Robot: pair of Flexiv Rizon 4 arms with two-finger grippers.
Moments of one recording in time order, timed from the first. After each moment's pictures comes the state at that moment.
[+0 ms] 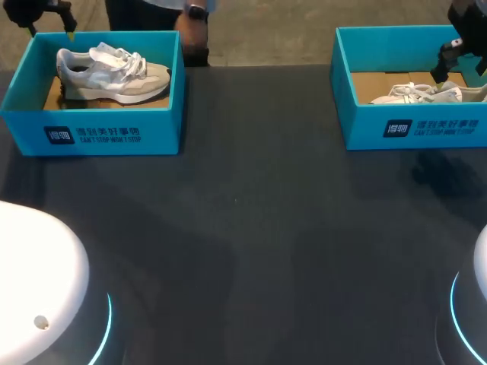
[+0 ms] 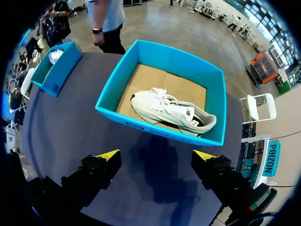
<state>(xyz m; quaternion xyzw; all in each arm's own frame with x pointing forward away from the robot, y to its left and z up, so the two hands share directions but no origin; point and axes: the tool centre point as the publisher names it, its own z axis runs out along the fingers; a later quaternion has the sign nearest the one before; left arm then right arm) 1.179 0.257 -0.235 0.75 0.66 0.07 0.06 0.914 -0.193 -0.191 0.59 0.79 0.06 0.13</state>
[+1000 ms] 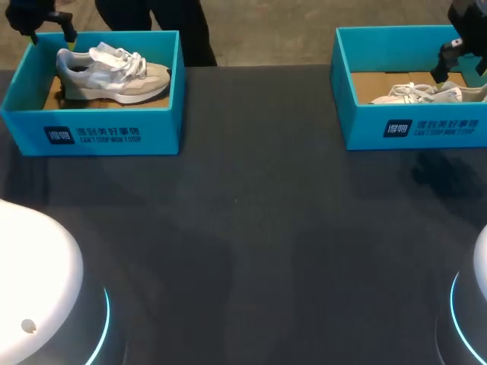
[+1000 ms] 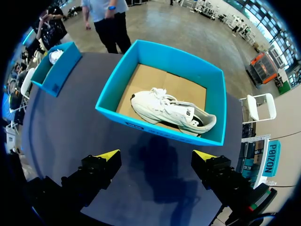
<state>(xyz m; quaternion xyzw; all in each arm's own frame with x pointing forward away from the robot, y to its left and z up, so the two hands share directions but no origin) 1.186 0.269 -0.269 0.77 0.63 0.07 0.03 0.914 -0.193 -0.191 0.59 0.79 0.06 0.13</state>
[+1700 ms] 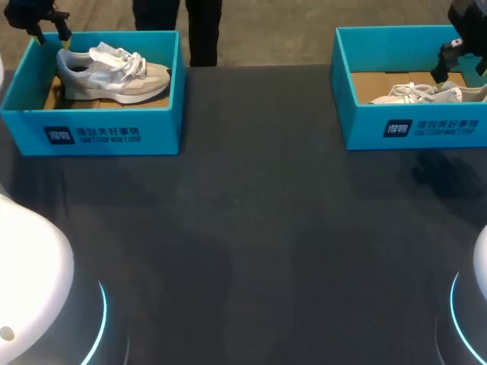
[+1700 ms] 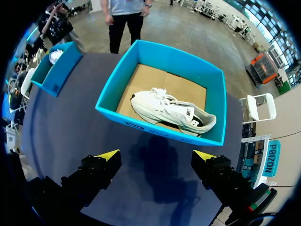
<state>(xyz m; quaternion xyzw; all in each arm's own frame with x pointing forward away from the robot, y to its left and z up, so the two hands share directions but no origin) 1.215 0.277 -0.287 0.79 0.61 0.04 0.03 0.914 -0.193 -0.191 0.59 0.79 0.06 0.13</state>
